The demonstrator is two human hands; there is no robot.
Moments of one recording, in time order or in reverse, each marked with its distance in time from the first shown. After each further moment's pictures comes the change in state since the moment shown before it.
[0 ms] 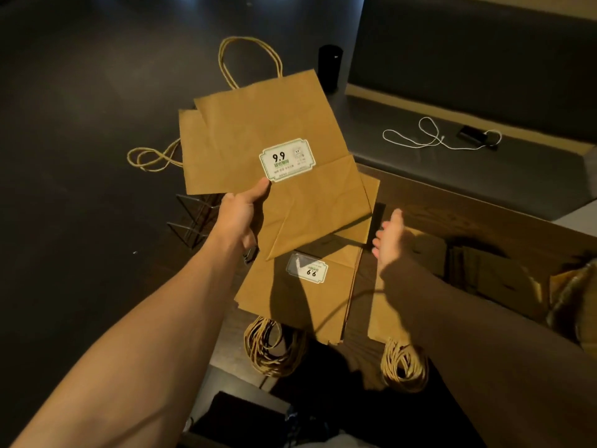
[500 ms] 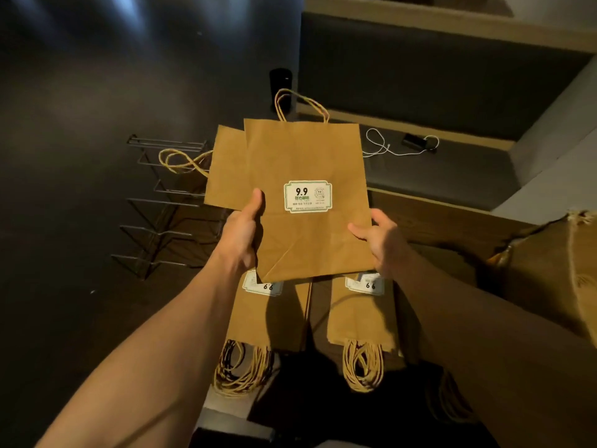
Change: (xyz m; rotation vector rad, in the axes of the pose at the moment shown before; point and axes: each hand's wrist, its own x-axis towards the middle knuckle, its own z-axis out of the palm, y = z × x) left_hand -0.022 -0.030 0.082 0.048 -0.195 -0.143; right_hand -0.018 -0.048 -0.086 -0.122 -0.291 -0.210
